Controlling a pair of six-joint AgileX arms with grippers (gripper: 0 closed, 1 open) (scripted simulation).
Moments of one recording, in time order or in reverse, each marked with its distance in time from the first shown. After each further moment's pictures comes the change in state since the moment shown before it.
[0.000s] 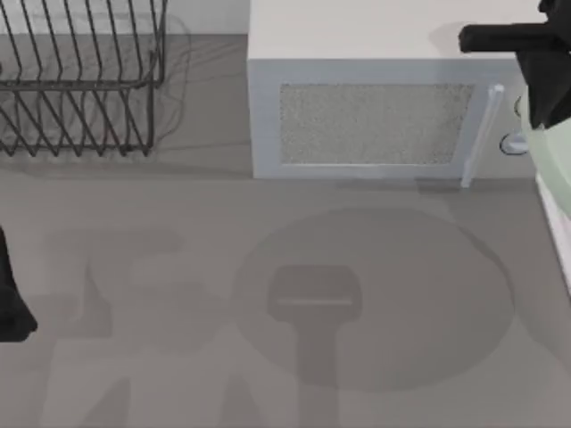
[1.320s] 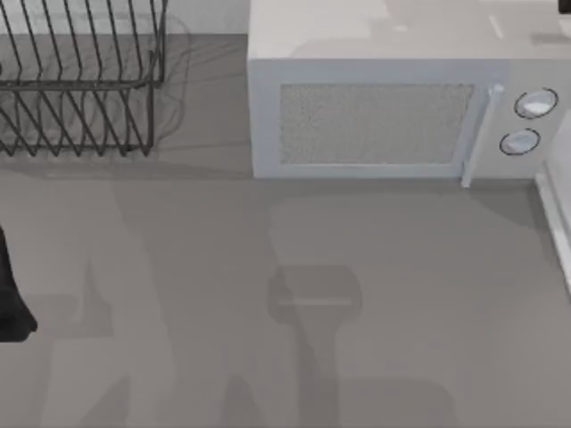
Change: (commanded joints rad) left arm 0.000 0.000 0.000 0.000 0.000 0.000; right arm -0.378 0.626 0.729 -0.043 0.066 -0.274
